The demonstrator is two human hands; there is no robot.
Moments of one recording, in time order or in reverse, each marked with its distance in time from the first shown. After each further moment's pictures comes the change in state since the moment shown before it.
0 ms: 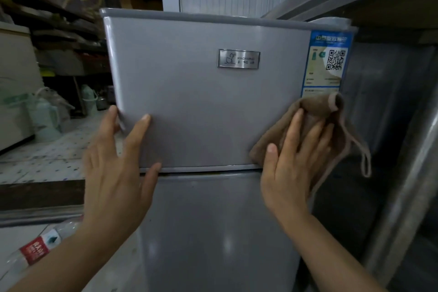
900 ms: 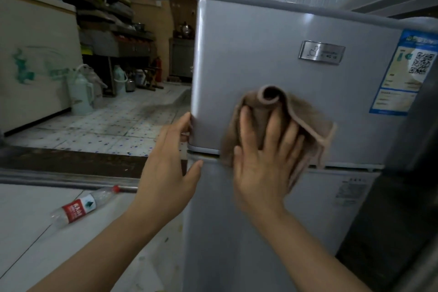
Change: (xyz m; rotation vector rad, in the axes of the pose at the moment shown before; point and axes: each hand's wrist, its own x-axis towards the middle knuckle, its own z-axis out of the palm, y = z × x) left_hand -0.020 -0.026 -0.010 -0.405 -0.160 -0.166; right_hand -0.042 -0.100 0.036 -0.130 -0.018 -0.354
